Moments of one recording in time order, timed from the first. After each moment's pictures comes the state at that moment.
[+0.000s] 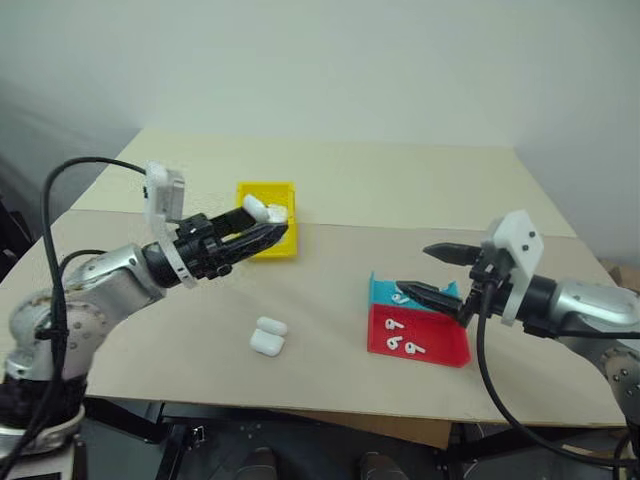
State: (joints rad) left arm -0.48 0.78 0.15 -0.28 -1.13 0.62 -0.78; right arm -0.30 -0.86 -0.24 -0.62 0.79 0.84 0.60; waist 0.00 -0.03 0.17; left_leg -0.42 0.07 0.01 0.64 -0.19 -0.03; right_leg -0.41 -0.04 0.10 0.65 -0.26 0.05
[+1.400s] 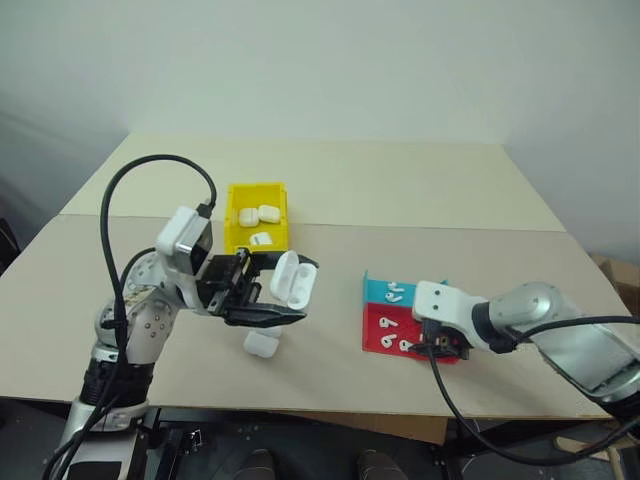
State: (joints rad) left arm -0.53 0.56 0.05 -0.15 -0.87 0.39 -1.47; right arm -0.51 -1.05 0.43 -0.46 0.22 0.87 0.93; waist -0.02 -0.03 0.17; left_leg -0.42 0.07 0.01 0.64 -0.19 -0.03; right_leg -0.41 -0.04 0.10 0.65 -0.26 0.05
